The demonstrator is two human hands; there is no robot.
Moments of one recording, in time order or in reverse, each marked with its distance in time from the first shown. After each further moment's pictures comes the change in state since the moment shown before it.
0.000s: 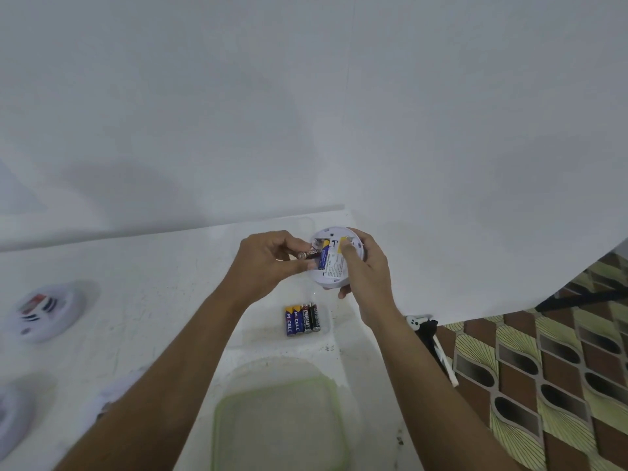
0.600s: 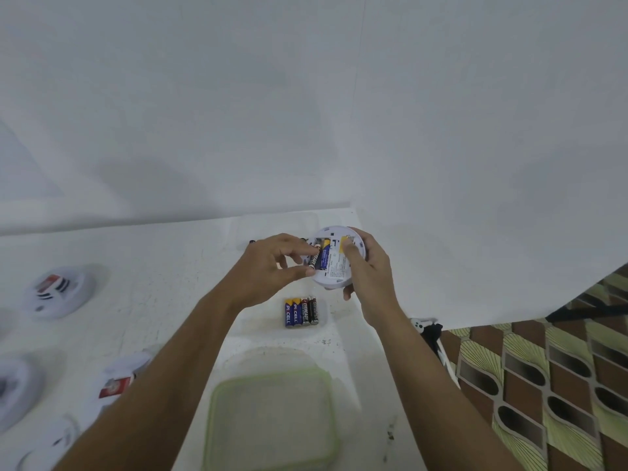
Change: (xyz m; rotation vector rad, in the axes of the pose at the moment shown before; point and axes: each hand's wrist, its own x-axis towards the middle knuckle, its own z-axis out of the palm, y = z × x) left_hand -0.018 0.003 0.002 0.289 -0.124 0.060; right_hand -0.005 0.002 -0.010 0.002 -0.084 -0.015
